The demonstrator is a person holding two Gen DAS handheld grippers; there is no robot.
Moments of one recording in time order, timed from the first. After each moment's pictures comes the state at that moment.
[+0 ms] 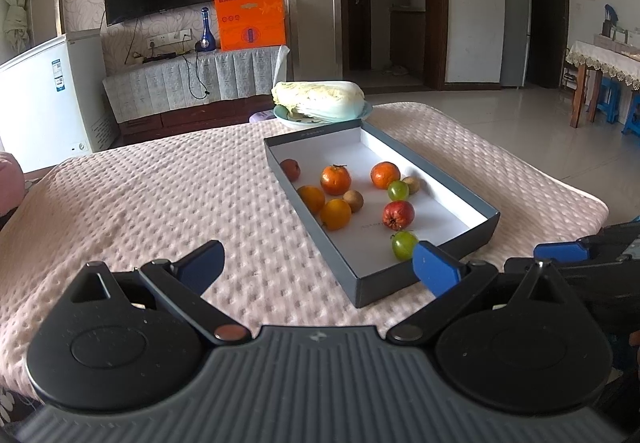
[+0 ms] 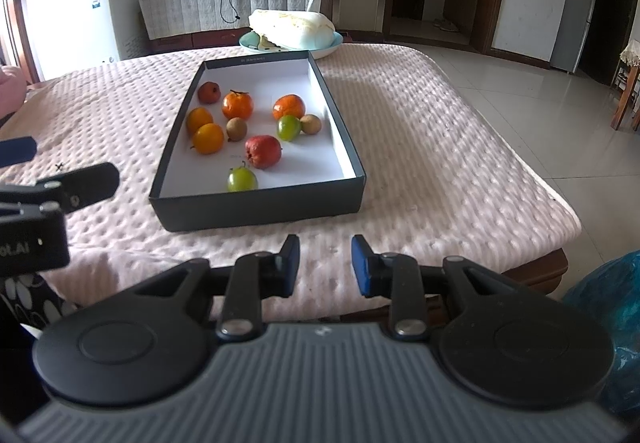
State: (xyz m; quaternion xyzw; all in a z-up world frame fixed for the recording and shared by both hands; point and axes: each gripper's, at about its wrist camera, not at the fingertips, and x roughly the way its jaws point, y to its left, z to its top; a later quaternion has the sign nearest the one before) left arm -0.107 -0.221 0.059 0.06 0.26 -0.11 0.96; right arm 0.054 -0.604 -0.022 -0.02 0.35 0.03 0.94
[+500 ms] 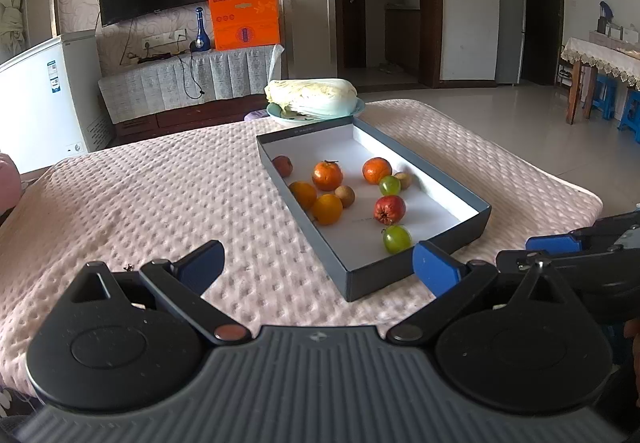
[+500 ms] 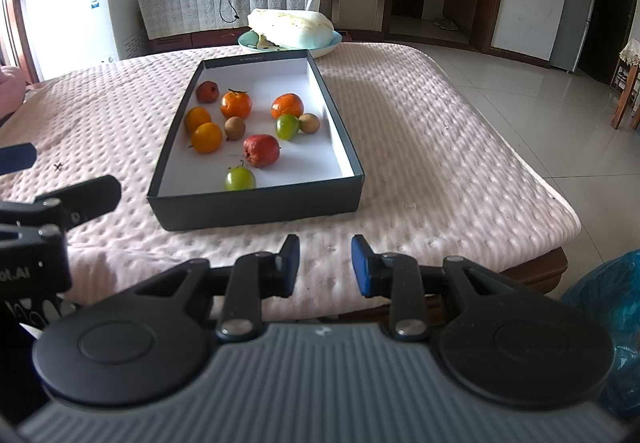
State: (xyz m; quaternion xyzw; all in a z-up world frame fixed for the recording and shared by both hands) left arm -0.112 -0.226 0.057 0.06 0.26 -0.12 0.96; right arm 0.054 -0.604 -0.022 -0.02 0.35 0.03 0.94
